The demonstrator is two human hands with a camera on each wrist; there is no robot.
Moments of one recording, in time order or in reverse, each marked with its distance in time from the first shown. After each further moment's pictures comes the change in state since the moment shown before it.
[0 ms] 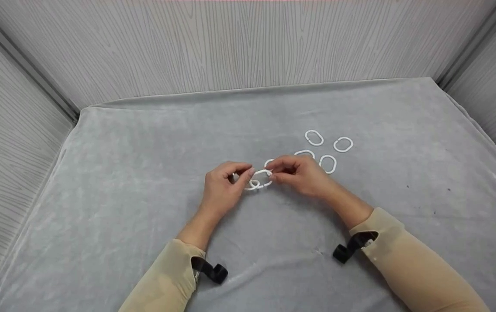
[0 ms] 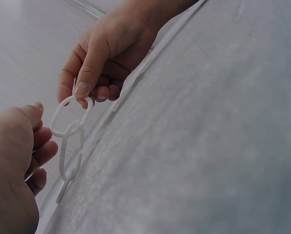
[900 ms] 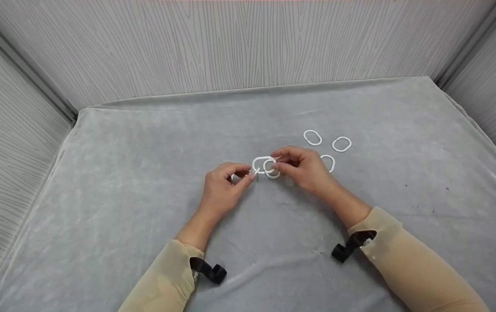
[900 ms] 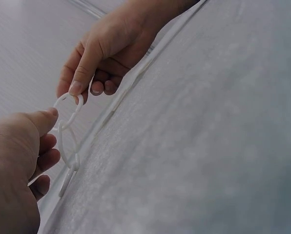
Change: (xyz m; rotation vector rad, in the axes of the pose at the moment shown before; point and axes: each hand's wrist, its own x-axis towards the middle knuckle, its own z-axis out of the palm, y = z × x) left_hand 0.000 0.001 0.000 0.042 -0.027 -0.022; right_hand 0.002 0.001 -0.002 0.015 0.224 0.027
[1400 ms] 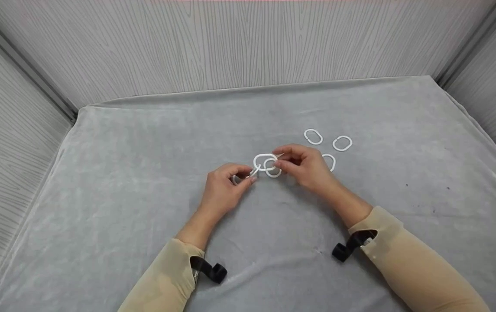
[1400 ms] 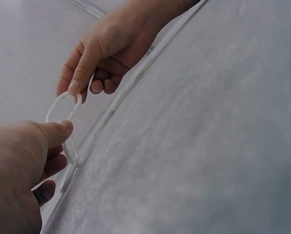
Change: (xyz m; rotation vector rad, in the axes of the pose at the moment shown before) left_hand -0.001 -0.002 0.000 0.044 -0.064 -0.043; right_hand 0.000 0.002 -0.001 0.014 0.013 -0.002
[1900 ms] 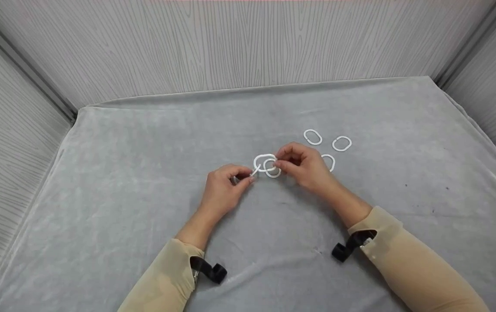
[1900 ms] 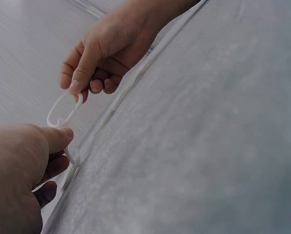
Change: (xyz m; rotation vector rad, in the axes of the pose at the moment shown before) left_hand 0.001 0.001 0.000 0.023 -0.009 -0.018; right_hand 0.000 -0.001 0.000 0.035 0.001 -0.009
